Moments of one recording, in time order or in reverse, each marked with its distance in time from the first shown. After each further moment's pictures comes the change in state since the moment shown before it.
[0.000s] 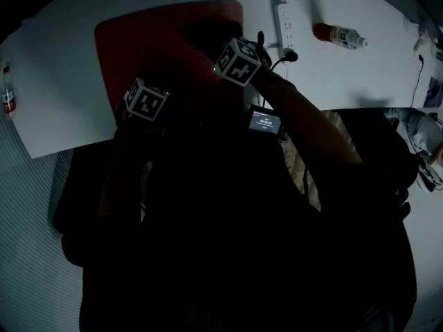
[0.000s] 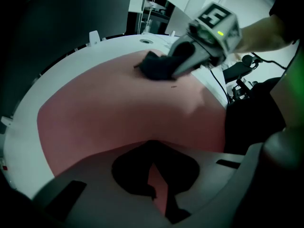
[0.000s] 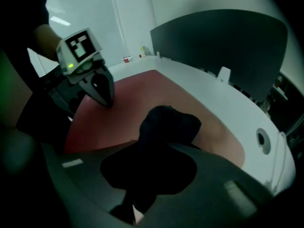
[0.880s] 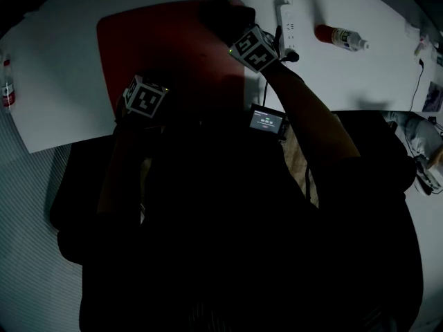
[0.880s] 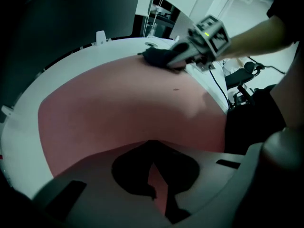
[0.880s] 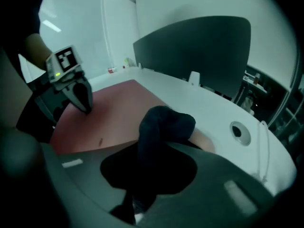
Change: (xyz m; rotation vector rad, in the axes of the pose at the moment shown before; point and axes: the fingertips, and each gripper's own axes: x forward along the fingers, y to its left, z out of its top) left arm 0.000 0.003 -0.001 -0.052 -0.037 0.001; right arm -0.017 -0.063 -0.008 0.077 -0.107 -0.165
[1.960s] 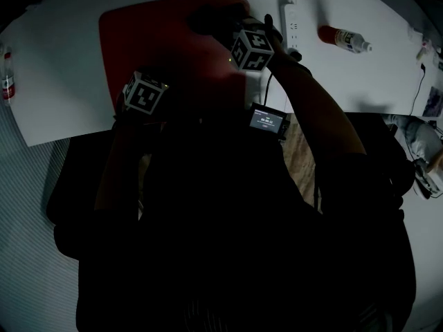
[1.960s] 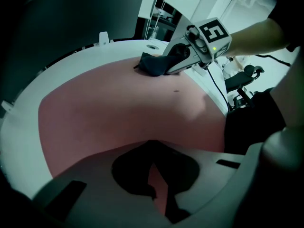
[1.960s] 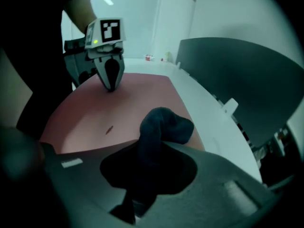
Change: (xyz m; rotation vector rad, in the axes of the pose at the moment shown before) left arm -0.001 0.001 -0.002 -0.024 -0.024 -0.001; right arm 0.015 0.038 0.002 -0.514 0.031 0.150
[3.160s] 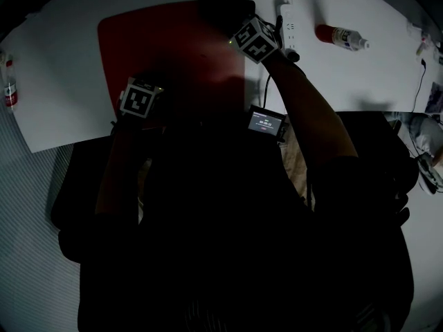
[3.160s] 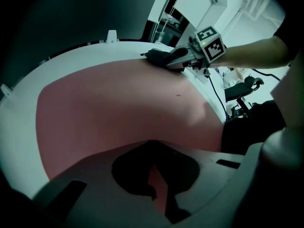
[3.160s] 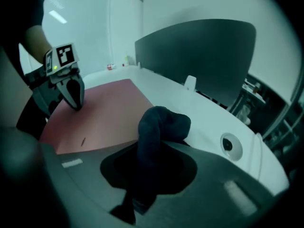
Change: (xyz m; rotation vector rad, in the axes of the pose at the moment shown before) left arm -0.001 0.000 -0.006 -0.091 -0.019 -0.058; right arm -0.020 -0.056 -0.021 0.468 -0.046 -0.171
